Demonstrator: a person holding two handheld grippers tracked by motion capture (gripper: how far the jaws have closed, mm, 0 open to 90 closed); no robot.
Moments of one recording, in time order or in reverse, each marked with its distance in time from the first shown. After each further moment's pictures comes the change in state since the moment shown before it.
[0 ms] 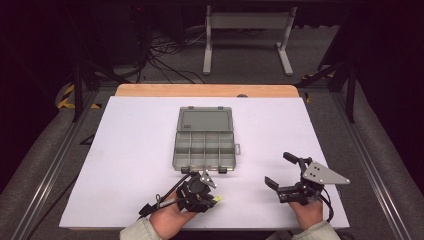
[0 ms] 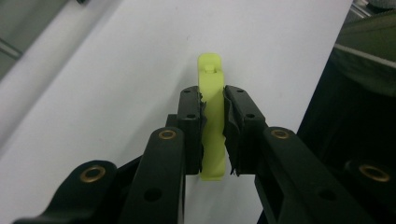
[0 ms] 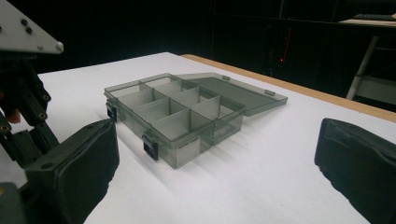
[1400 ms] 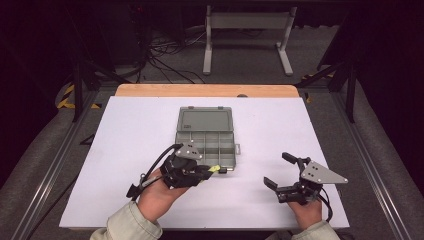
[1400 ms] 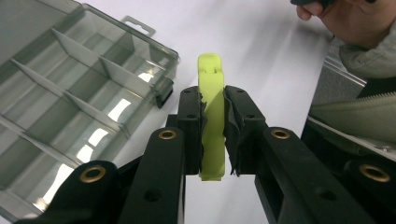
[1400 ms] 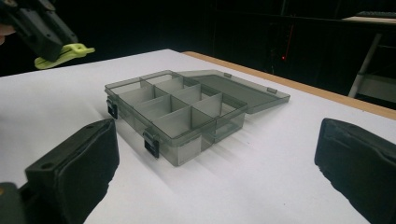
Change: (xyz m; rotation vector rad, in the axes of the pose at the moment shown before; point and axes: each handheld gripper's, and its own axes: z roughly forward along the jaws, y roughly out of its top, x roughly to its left) left arm 0.026 0.027 -0.076 -0.254 0.035 0.024; right arm 0.001 -0.001 0.003 0.012 0.003 -0.004
